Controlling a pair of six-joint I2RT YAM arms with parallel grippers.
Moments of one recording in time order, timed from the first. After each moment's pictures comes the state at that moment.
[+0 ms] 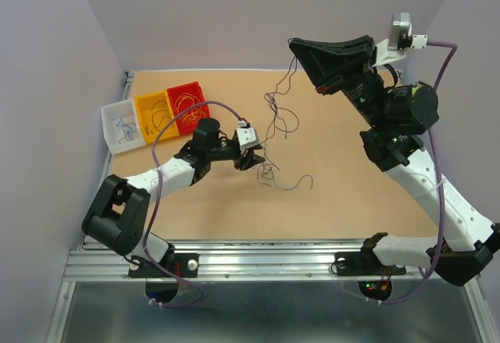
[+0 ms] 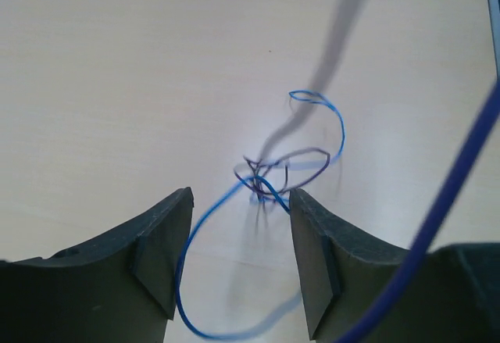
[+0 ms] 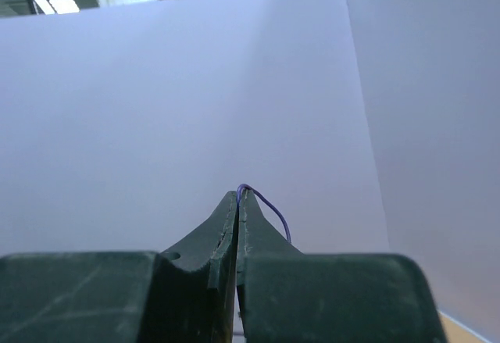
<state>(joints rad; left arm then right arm) -0.52 1.44 0.74 0.36 0.79 0.35 0.64 1.19 1.43 0.53 -0.31 0.55</state>
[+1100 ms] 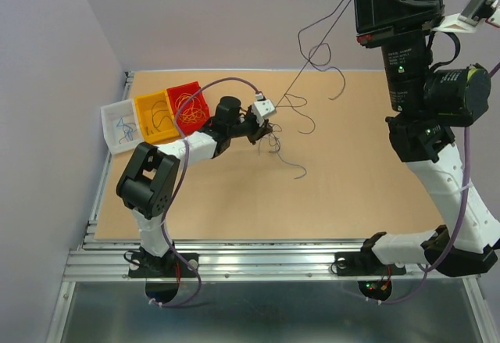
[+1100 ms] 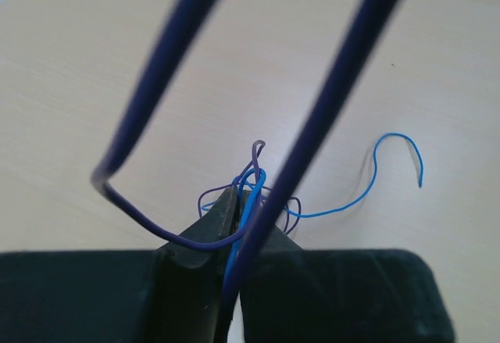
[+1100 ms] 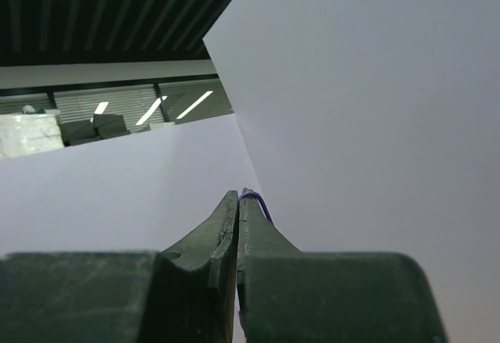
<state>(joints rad) -0.53 1.77 1.07 0.30 0.56 0.29 0.65 1.26 1.80 0.41 0.08 0.42</state>
